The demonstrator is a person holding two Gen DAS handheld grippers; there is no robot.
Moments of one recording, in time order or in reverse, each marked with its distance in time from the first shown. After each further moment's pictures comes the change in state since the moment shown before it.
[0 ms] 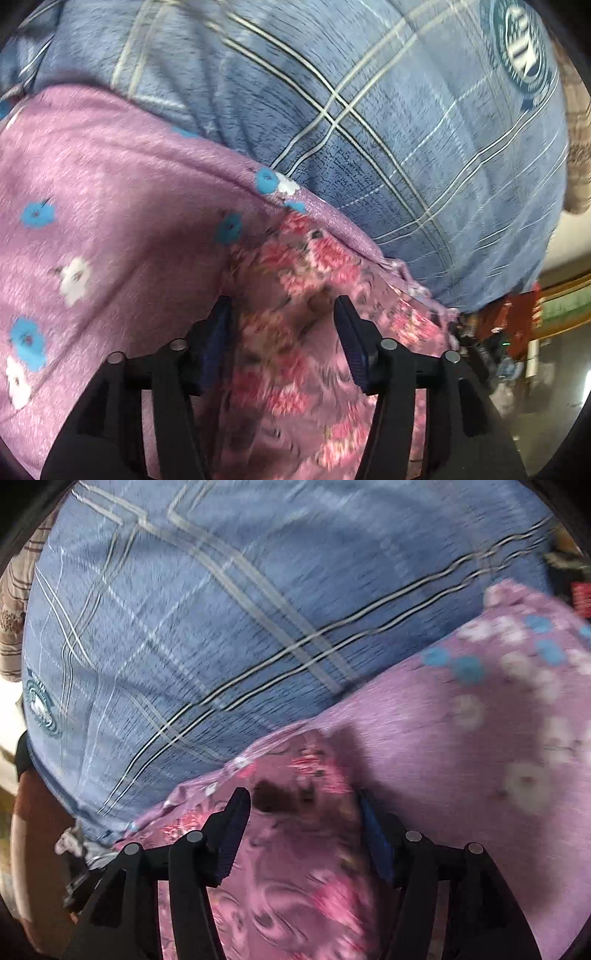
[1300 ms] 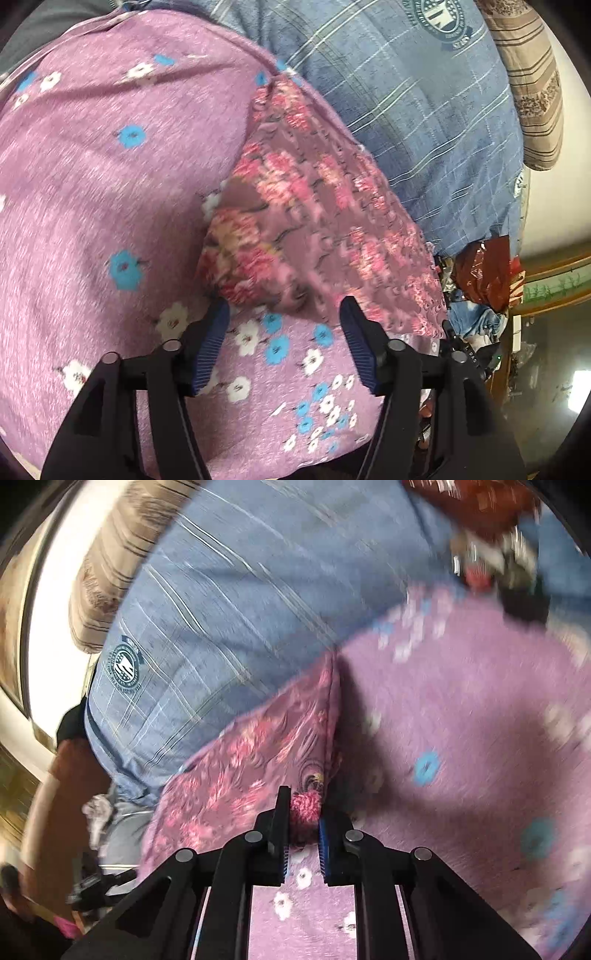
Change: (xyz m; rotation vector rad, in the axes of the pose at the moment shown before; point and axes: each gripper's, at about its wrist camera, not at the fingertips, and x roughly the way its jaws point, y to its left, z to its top) left arm -0.083 0.007 -0.184 -0.080 0.029 -0.064; right arm -0.159 -0.021 -0.159 -0.063 -0.201 0.070
